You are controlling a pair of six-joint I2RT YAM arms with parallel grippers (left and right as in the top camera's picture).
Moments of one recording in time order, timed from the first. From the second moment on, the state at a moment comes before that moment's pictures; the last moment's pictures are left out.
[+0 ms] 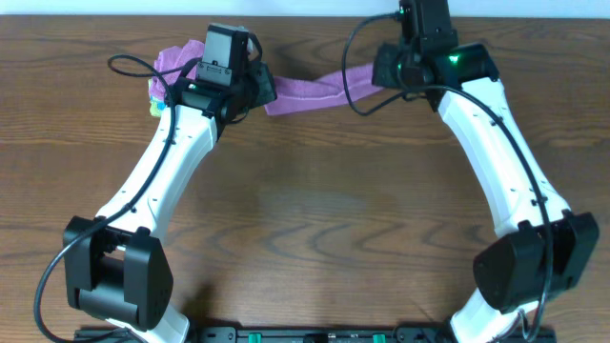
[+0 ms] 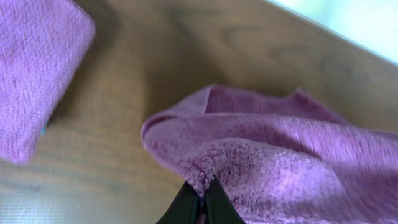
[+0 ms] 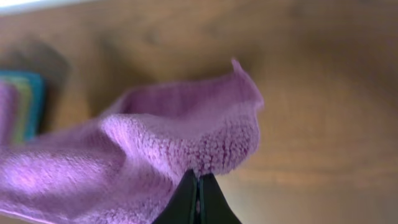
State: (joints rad) left arm -0.28 1.76 1.47 -0.58 0.17 -0.56; right arm 0.27 1.84 1.78 -0.92 0.03 0.40
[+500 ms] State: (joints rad) left arm -0.31 1.76 1.45 -0.86 0.24 -0.53; right arm 0.27 1.80 1.73 -1.16 0.02 0.37
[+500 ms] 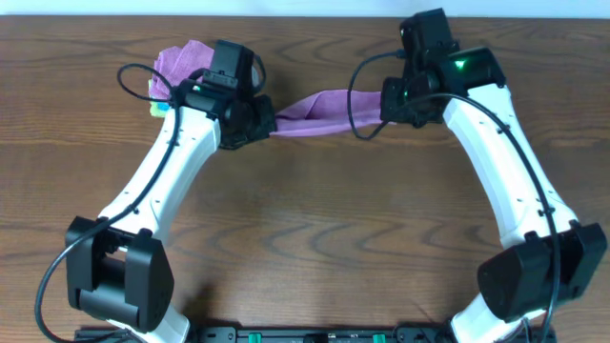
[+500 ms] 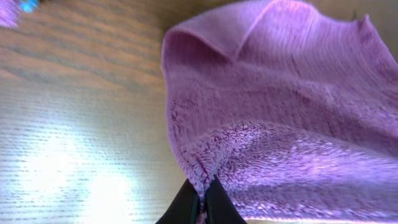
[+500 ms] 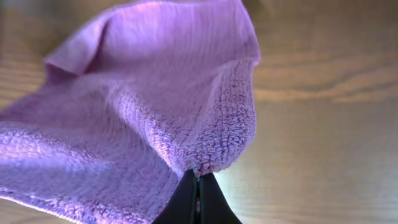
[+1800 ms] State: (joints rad) left arm -0.51 1.58 0.85 -0.70 0.32 -0.67; right arm 0.34 1.46 0.90 -0.92 -0.05 0.48
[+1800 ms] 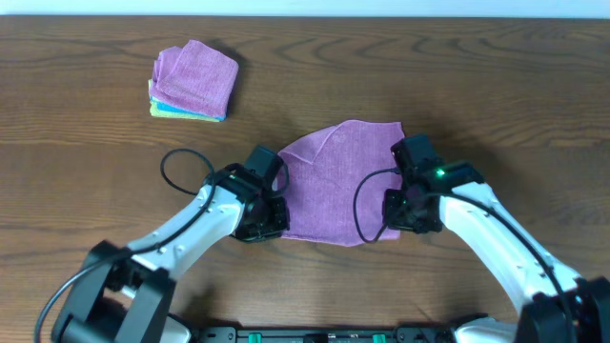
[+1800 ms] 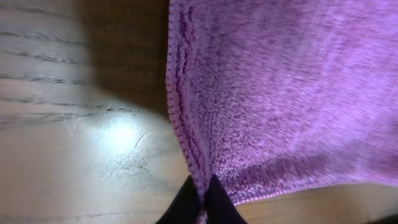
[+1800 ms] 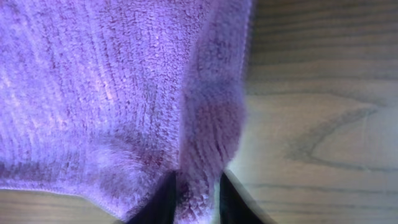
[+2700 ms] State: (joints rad) left arm -0.51 1.32 0.85 -0.73 0.23 -0.67; right arm 0.34 1.70 0.90 -0.03 -0.31 0.59
